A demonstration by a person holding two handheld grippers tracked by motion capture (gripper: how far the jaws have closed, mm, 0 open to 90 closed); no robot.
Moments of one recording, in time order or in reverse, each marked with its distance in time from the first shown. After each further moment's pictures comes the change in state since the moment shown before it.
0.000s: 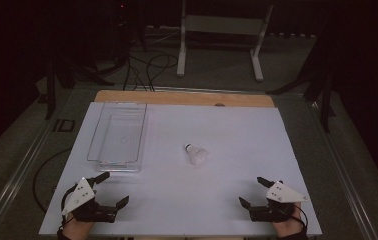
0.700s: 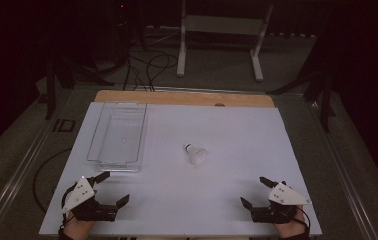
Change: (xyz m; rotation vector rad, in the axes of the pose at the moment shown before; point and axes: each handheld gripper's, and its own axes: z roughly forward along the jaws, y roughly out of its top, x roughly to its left) left arm 0.000 0.003 0.000 -0.005 -0.003 -0.025; right arm 0.002 0.003 -0.007 -0.019 -0.027 -0.014
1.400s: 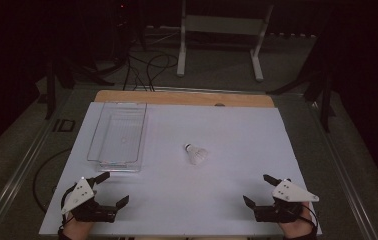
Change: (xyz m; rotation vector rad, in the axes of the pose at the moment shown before) left arm -0.001 -0.001 -0.001 -0.001 -0.005 -0.002; right arm 0.000 0.028 -0.017 0.038 0.002 0.022
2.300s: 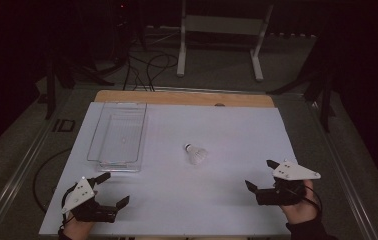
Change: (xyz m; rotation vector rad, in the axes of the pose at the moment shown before) left arm 0.000 0.000 0.001 0.003 -0.012 -0.009; right arm -0.017 0.049 0.000 0.061 -0.043 -0.025
